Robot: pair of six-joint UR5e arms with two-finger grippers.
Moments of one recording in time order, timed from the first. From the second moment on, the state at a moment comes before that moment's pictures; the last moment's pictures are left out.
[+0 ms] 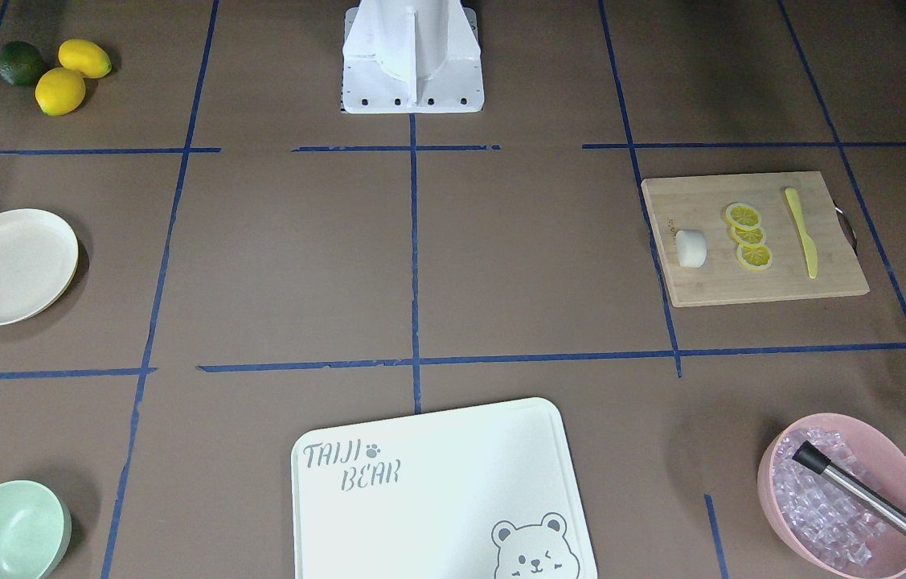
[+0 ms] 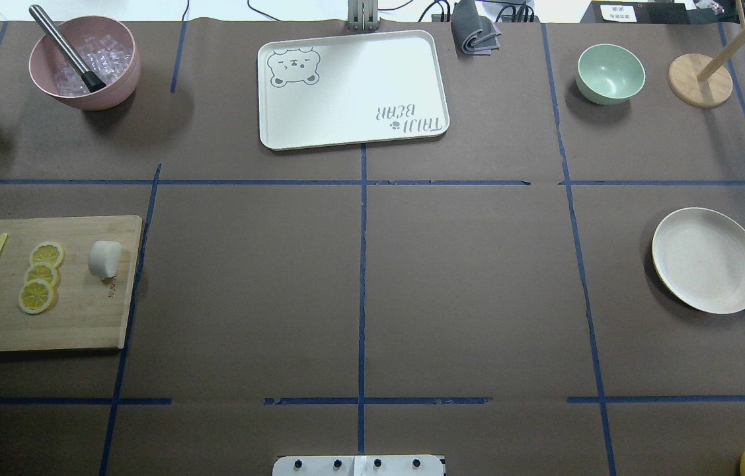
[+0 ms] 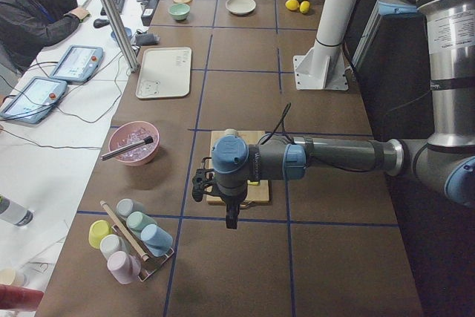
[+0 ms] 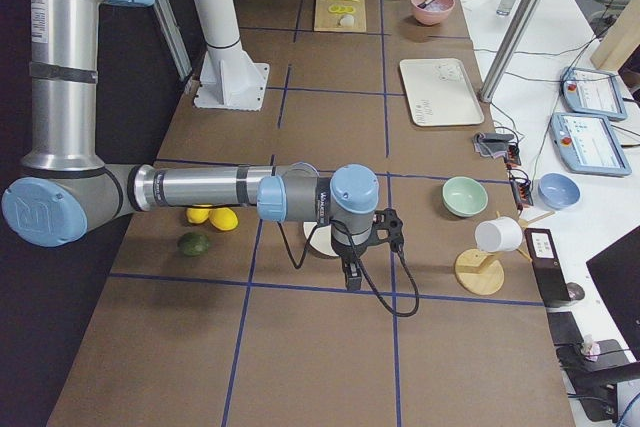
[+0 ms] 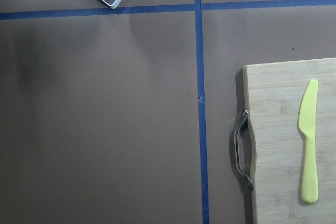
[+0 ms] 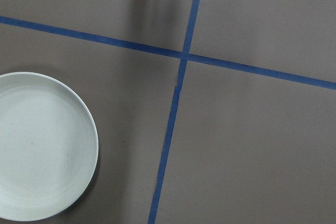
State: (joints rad) left arm -1.59 -1.37 -1.80 -1.51 -2.36 0.08; right arm 1.58 -1.67 1.75 -1.62 2.32 -0.17
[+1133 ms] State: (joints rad) left arm -1.59 -1.37 -1.80 -1.51 -2.36 0.08; right arm 1.34 -1.66 1.68 -1.53 2.53 -0.16
